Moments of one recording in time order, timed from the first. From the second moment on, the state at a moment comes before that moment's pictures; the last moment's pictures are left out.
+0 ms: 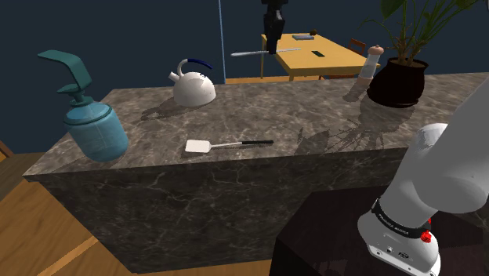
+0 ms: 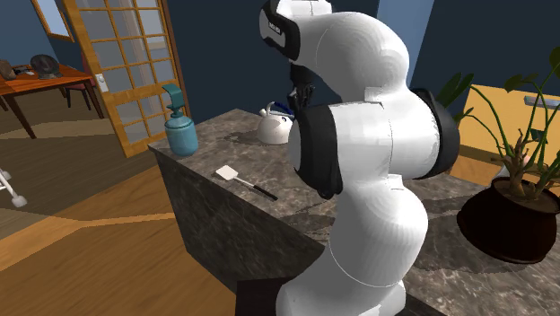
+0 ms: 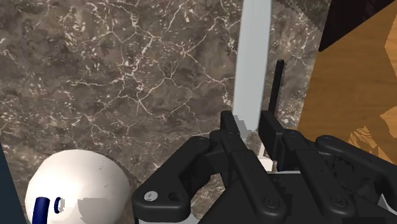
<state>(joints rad) 0.17 -0.14 -0.14 -1.62 0.00 1.46 -0.87</state>
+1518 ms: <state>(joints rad) -0.05 -0.16 -0.50 -1.60 -0.06 1.44 -1.45</state>
